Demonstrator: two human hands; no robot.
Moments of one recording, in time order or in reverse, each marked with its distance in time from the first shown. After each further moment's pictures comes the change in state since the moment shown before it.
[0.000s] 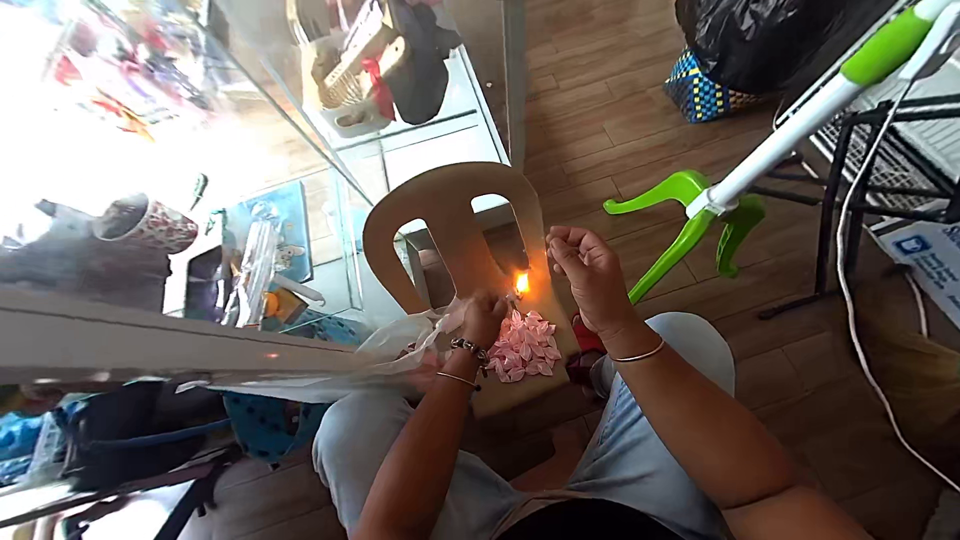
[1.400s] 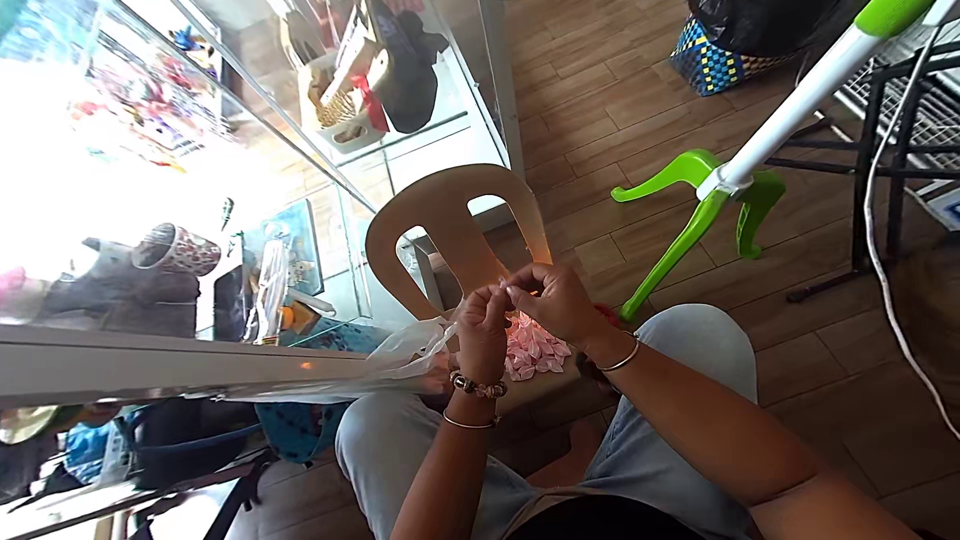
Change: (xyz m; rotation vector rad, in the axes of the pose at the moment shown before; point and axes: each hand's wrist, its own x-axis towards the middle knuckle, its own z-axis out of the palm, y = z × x) left_hand -0.063 0.078 0.006 -0.647 0.309 0.073; right_hand -0.007 0.014 0.022 -0.140 -0.234 -0.088
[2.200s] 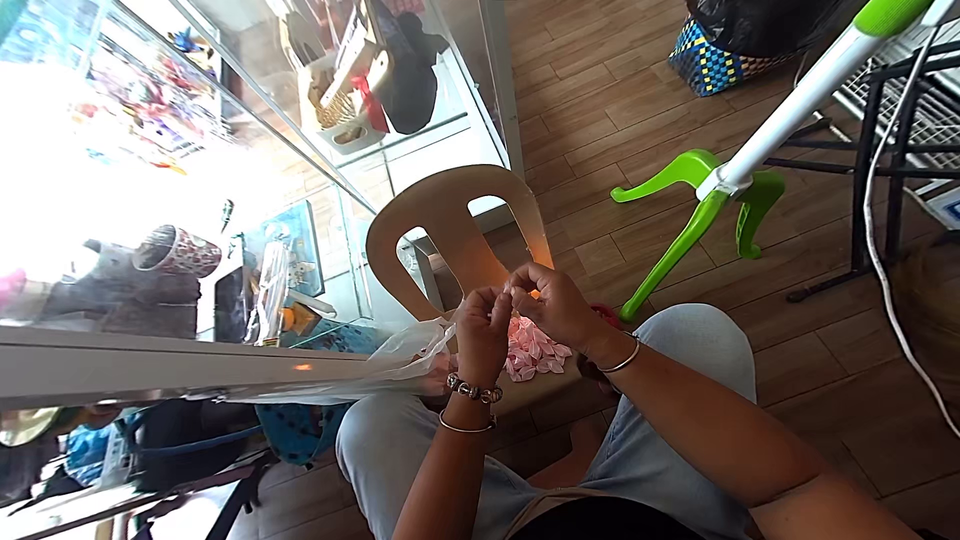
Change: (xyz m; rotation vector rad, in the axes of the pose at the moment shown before) left_hand 0.003 -0.001 -0.011 0.310 -0.073 0.204; right_hand 0.000 0.002 0.000 -0.029 -0.088 -0.027
